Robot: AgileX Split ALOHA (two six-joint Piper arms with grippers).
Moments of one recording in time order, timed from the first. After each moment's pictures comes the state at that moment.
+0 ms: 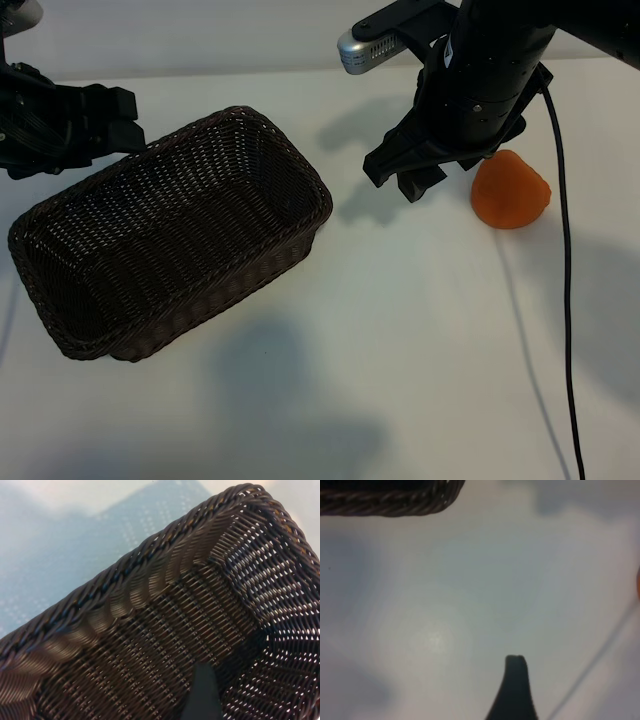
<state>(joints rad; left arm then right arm) -0.11 1.40 -1.03 -0.37 0.65 0.02 0.48 1.79 -1.58 0.01 1.20 0.04</state>
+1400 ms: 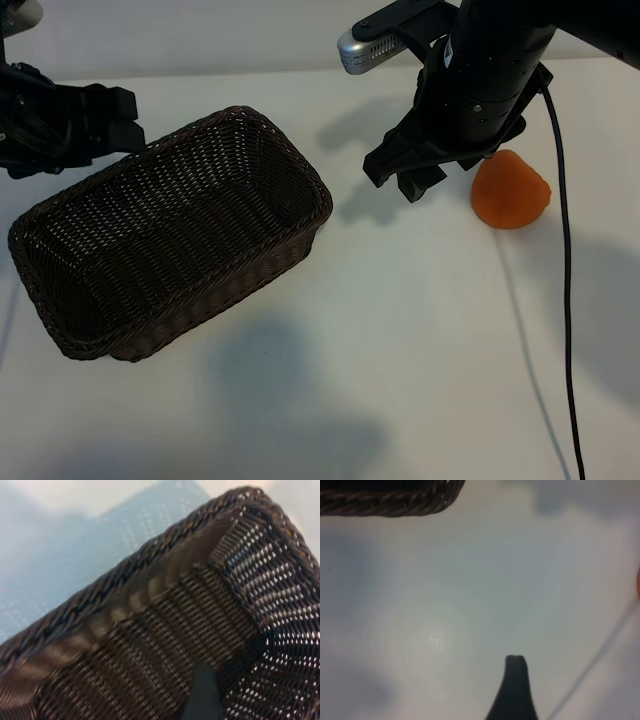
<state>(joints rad) -0.11 1.40 -1.03 -0.37 0.63 0.02 0.48 1.79 -1.58 0.01 1.20 0.04</state>
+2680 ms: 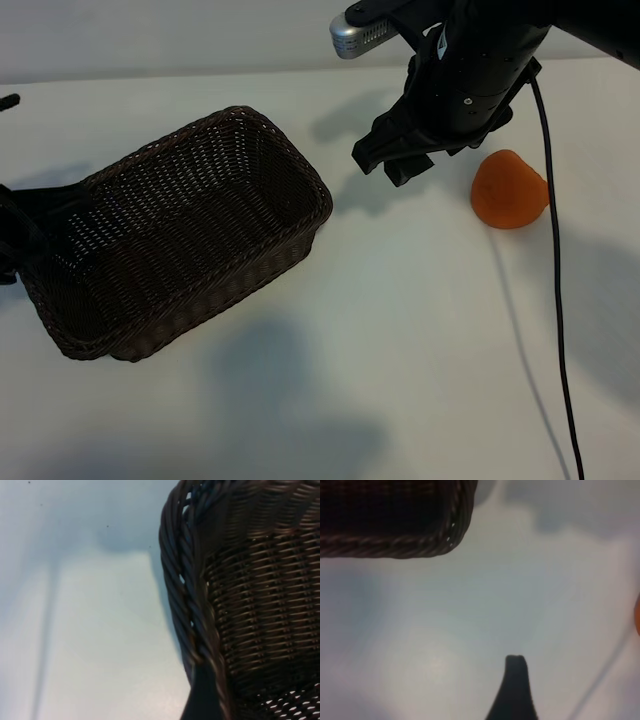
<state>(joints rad) -0.11 1.34 -0.83 0.06 0.74 -0.56 0.48 1.79 -1.58 0.01 1.12 0.04</state>
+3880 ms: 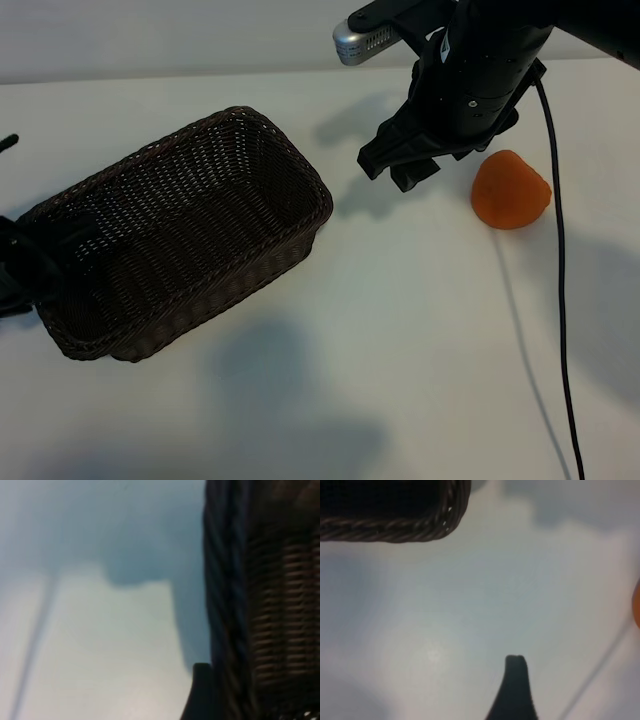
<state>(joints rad) -0.11 1.34 -0.67 0.09 0.55 -0.71 0.48 1.79 -1.58 0.00 1.15 0.04</state>
